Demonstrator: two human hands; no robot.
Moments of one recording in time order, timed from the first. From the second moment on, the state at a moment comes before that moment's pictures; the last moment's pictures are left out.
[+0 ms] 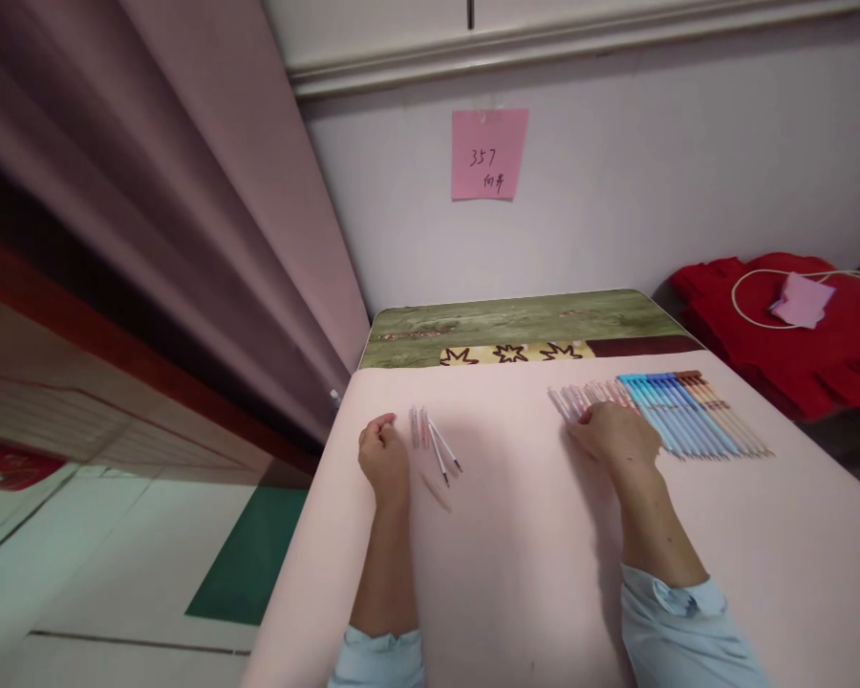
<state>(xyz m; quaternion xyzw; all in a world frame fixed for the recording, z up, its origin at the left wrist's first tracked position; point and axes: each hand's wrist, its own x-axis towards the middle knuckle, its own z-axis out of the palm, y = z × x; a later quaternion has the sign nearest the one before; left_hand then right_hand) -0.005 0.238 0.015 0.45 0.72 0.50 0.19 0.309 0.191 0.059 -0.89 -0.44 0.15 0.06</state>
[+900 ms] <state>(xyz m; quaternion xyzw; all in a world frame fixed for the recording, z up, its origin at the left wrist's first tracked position) 0.047 0.220 0.051 0.28 0.36 0.57 0.69 0.198 0.196 0.047 -0.37 -0.41 0.74 0.37</state>
